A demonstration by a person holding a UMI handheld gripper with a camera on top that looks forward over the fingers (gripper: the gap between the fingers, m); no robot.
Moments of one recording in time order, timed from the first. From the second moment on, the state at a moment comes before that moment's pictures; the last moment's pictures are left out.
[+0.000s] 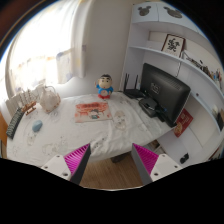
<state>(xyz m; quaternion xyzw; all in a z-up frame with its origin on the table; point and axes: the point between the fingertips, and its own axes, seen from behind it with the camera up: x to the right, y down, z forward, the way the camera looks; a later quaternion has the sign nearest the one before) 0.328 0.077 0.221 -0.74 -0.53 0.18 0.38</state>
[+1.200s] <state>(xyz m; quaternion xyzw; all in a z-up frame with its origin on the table) 0.102 -0.333 0.041 -0.63 -0.64 0.30 0.32</state>
